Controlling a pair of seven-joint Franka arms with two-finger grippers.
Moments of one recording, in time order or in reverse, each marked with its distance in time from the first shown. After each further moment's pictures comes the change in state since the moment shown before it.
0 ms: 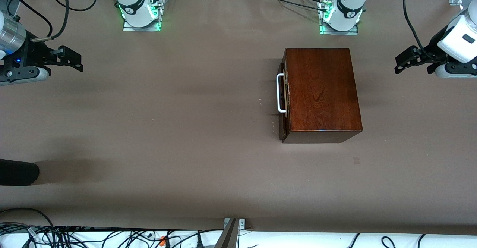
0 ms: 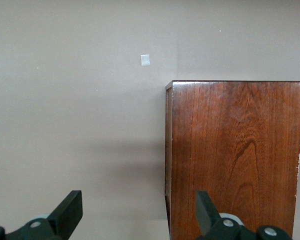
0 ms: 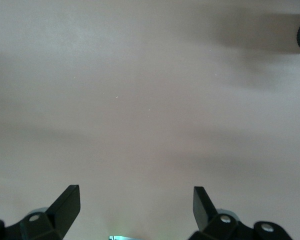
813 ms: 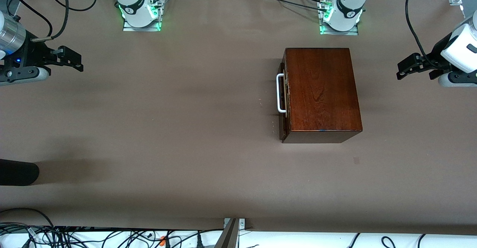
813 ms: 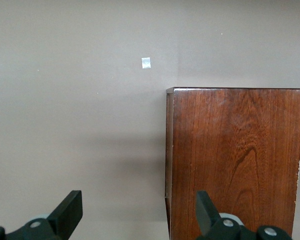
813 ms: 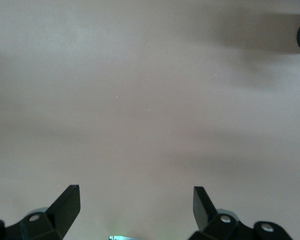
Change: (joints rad) left arm 0.000 0.057 0.004 0.065 0.000 -0.027 0.000; right arm 0.000 0.000 0.000 0.000 0.000 0.000 0.000
